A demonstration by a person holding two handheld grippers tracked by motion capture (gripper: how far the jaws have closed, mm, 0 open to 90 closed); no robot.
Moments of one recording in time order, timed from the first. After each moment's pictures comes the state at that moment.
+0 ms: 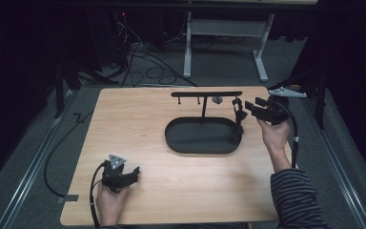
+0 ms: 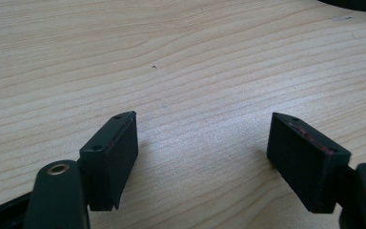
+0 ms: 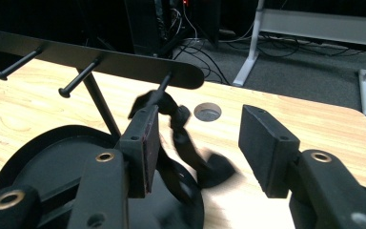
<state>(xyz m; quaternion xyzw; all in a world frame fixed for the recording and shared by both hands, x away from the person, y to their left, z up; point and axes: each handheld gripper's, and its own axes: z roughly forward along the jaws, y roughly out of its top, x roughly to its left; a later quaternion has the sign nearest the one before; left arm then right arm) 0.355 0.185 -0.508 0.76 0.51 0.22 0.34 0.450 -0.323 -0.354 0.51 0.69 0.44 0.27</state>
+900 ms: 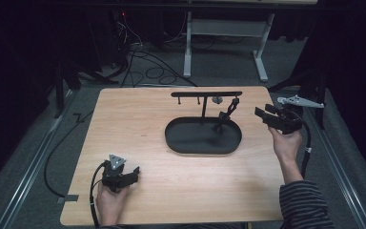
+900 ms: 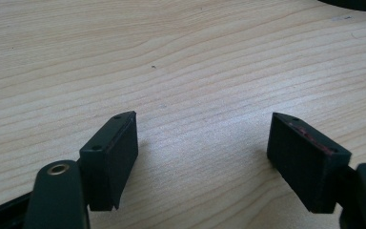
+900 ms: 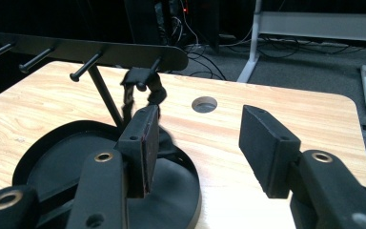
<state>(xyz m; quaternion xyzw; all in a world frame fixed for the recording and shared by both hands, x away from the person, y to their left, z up) 0.355 0.185 -0.508 0.76 0.51 0.22 0.34 0.418 -0.349 -0.356 0.51 0.67 0.46 0.26</state>
